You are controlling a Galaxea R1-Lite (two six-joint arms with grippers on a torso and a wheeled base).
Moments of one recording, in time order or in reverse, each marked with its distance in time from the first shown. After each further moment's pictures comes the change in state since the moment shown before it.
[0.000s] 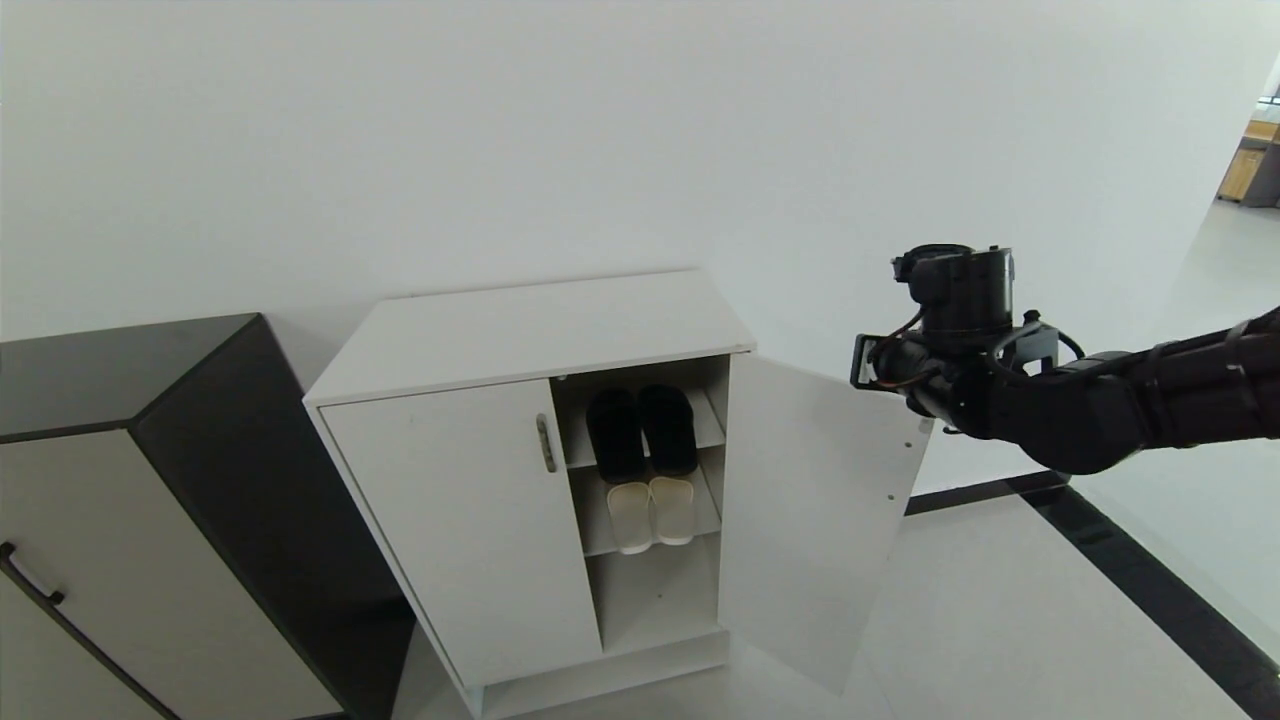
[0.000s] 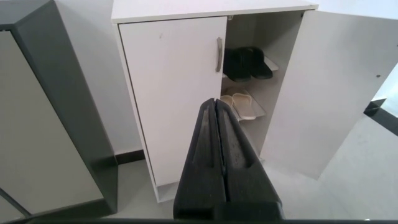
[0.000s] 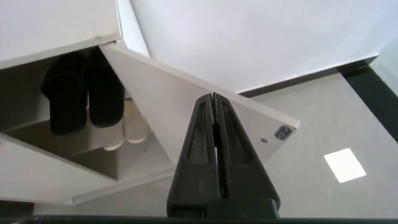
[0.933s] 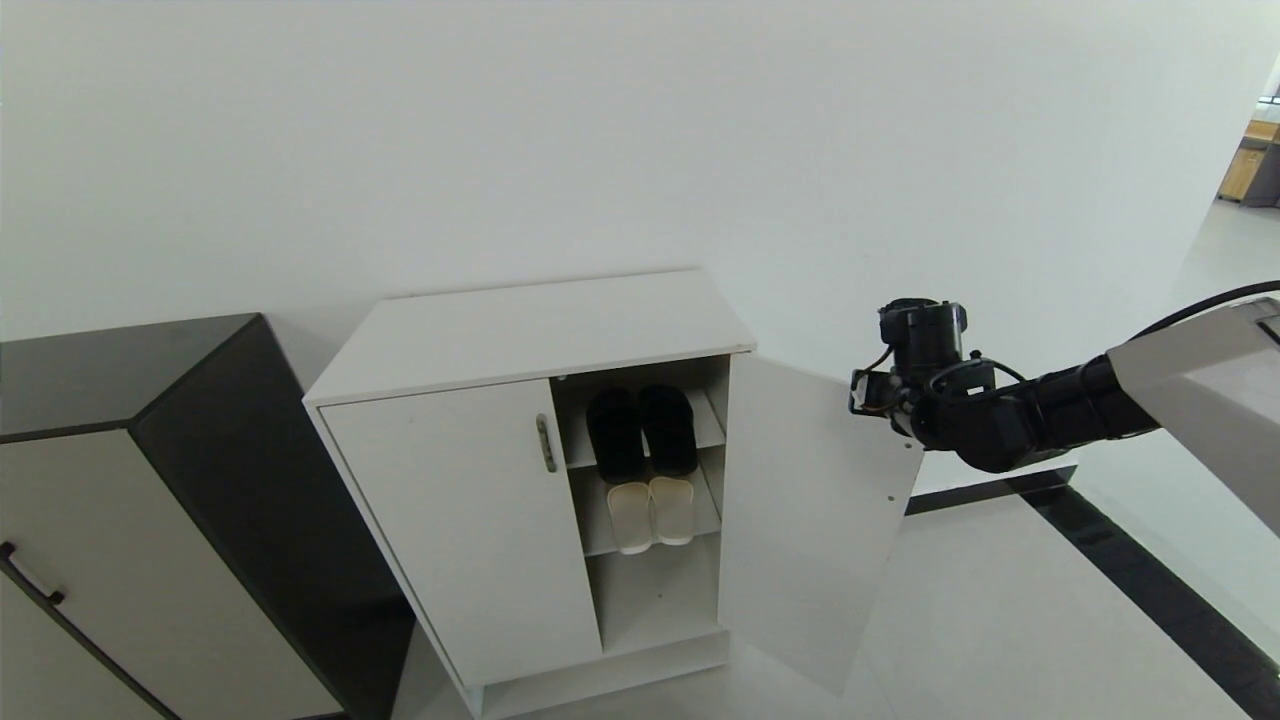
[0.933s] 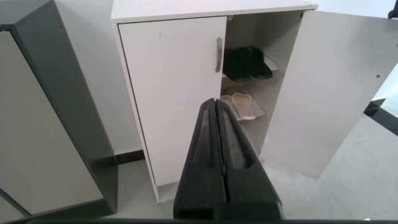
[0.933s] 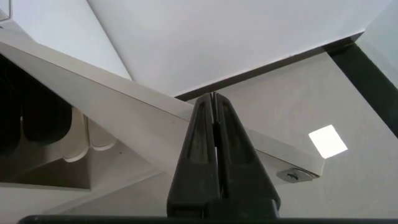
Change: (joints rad) left arm -0.001 0.000 0.000 0.000 0.000 0.000; right arm -0.094 0.244 -0.139 -0.007 0.023 0.001
